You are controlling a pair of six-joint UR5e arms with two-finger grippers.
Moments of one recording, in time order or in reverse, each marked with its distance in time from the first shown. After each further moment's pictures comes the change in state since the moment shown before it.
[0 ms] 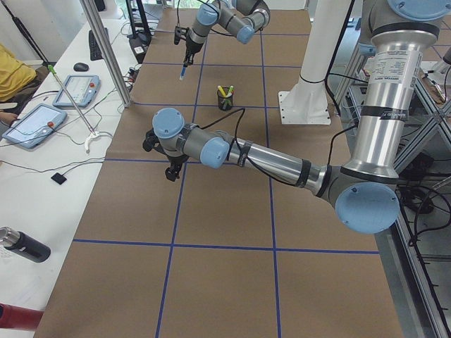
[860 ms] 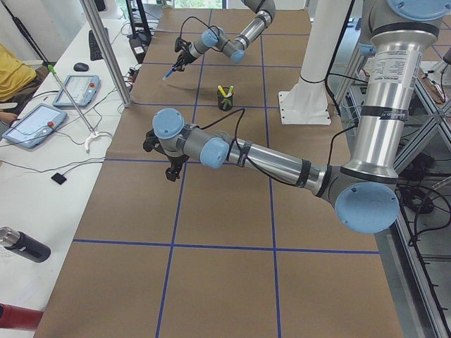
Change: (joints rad) left arm 0.004 0.000 0.001 -0.002 0.000 -0.001; right arm 0.003 -0.284 -0.153 0.641 -0.254 0.014
